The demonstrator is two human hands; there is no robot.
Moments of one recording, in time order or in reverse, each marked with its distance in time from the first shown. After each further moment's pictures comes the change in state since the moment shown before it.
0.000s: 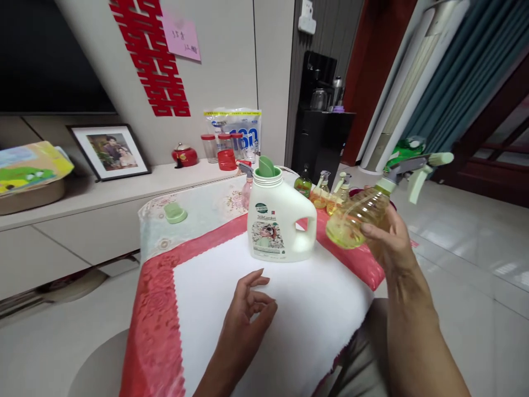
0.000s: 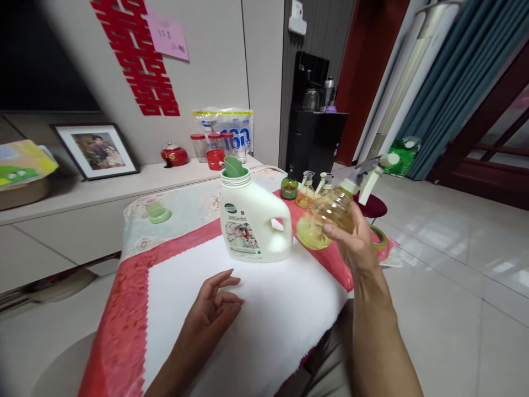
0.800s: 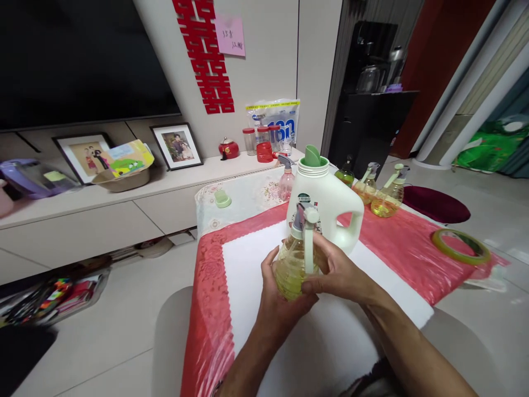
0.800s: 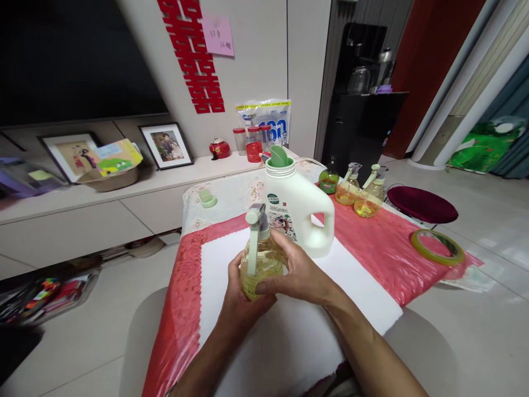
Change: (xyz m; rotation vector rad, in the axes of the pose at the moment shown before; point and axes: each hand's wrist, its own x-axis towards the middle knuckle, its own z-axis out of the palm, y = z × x) left_hand 0.000 0.021 0.008 -0.113 0.195 0.101; right_hand -0.057 0.022 0.129 0.221 -0.885 0.357
